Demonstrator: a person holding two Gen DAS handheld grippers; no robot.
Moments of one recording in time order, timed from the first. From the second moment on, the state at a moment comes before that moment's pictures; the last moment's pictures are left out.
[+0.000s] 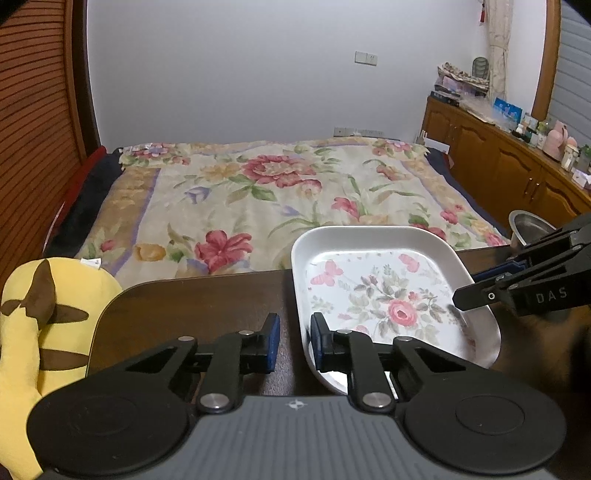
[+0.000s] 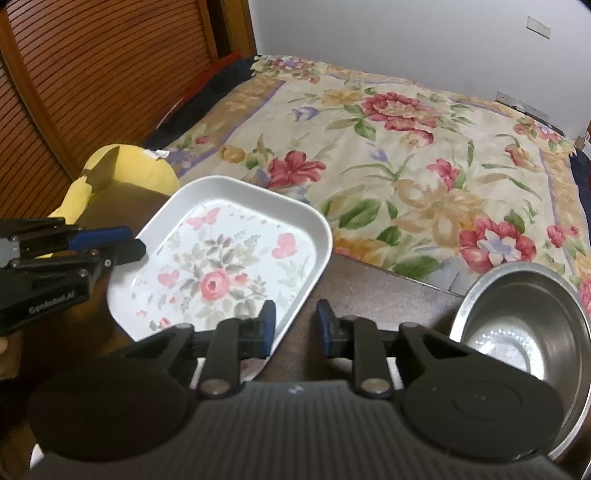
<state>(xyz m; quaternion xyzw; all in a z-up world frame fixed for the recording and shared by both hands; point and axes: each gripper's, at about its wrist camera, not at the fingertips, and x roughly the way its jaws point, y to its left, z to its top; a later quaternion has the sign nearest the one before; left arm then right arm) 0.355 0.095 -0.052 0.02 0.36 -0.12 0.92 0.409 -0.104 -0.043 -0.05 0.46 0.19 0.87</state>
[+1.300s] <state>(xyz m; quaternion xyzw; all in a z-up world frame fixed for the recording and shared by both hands) 0.286 0.098 0.002 0.02 0.32 -0.12 0.94 0.358 -0.103 -0.001 -0.02 0.42 0.21 0.88</state>
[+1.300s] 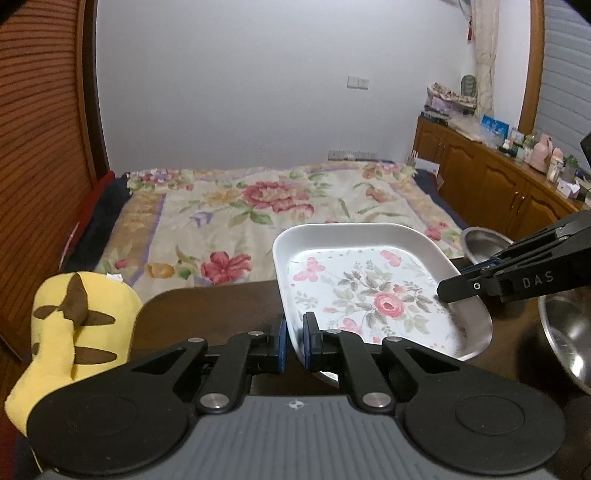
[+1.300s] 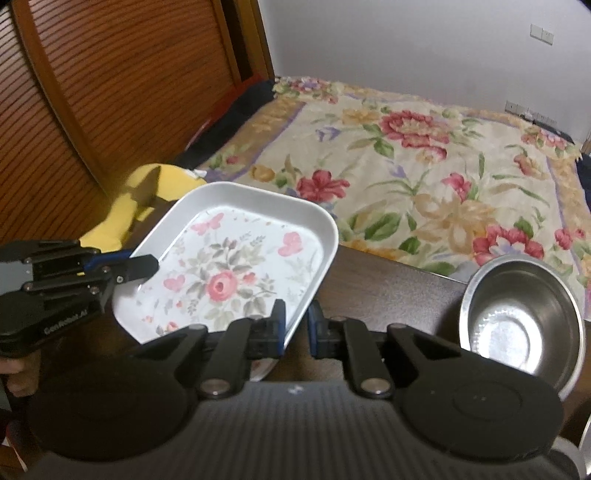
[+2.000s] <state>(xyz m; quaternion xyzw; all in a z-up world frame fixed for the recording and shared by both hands) 0.190 0.089 0.038 0.03 0.27 -0.13 0.95 0.272 -0.119 0.030 -0.02 0.36 0.21 0.91</state>
